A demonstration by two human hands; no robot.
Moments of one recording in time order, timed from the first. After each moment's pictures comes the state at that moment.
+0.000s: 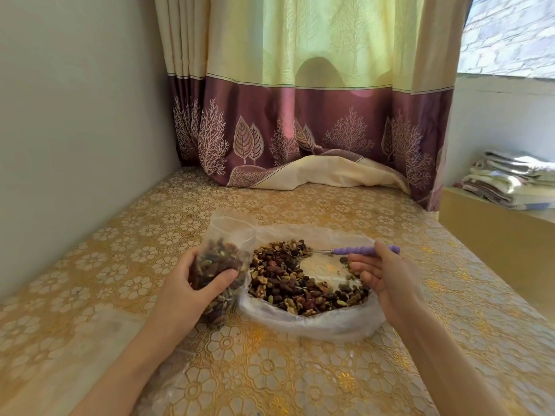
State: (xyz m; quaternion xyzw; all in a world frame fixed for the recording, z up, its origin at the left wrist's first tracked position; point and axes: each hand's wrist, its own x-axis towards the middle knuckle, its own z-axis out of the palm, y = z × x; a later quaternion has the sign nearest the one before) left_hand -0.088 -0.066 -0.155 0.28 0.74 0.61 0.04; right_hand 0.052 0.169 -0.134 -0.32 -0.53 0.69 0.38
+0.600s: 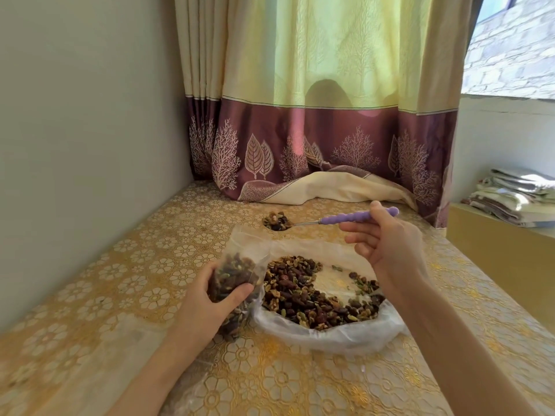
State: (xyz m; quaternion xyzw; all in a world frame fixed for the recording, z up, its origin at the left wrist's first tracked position) left_hand -0.086 -0.066 -0.154 0.28 0.75 0.60 0.04; right_hand 0.038 0.132 -0.062 -0.16 -0.57 0.69 0.41
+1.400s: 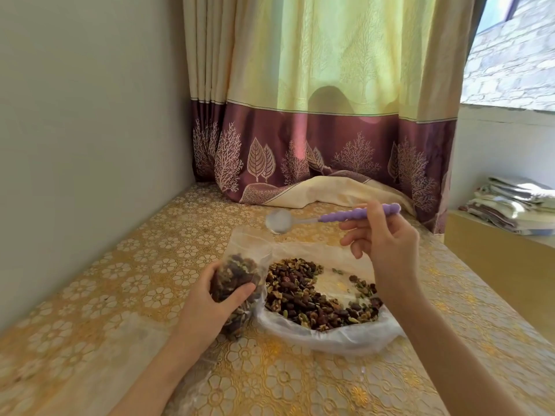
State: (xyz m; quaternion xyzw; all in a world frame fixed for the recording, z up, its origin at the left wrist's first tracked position) left_hand -0.089 -0.066 -0.159 0.27 0.73 0.62 0.03; right_hand 0.034 0.124 -0.069 -0.06 -0.66 0.57 0.49
